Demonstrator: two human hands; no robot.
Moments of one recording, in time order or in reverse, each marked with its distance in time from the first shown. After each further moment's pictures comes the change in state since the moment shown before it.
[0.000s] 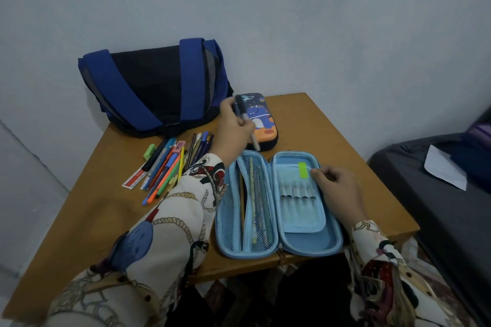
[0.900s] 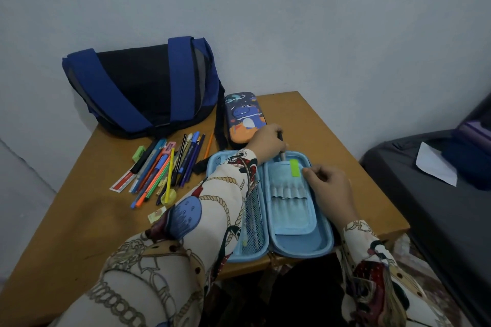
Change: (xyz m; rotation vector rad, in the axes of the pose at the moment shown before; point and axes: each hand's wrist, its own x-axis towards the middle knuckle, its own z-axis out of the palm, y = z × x) left_hand 0.013 -0.002 0.078 0.322 -0.405 -0.104; right_hand 0.002 0.002 0.000 0.002 0.005 -0.025
